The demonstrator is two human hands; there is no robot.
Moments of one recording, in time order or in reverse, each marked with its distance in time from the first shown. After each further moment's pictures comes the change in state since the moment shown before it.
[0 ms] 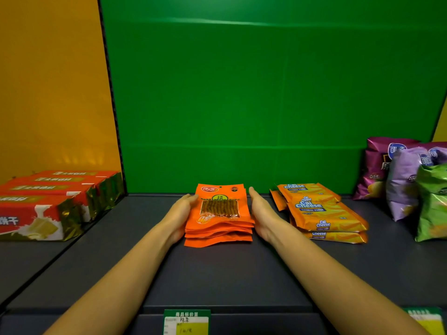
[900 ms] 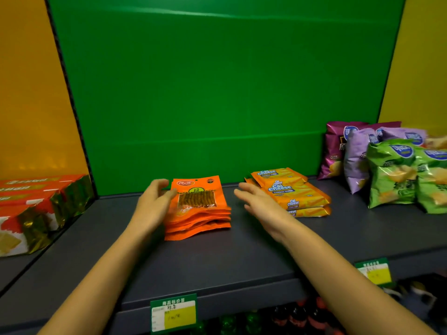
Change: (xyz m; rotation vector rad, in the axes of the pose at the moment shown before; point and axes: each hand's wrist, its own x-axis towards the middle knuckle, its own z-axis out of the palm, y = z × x) left_hand -0.051 0.019 0.002 0.609 0.163 0.358; right_hand -0.073 -0.003 -0.033 -0.337 0.054 -0.280
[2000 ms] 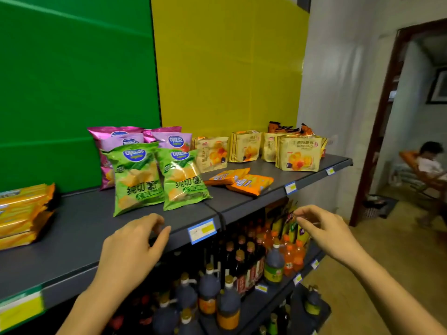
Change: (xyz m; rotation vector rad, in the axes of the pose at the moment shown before) left_hand -0.212 0.194 0.396 0.439 -0.144 0.746; right_hand -0.289 0.110 -0.551 -0.850 0.689 0.052
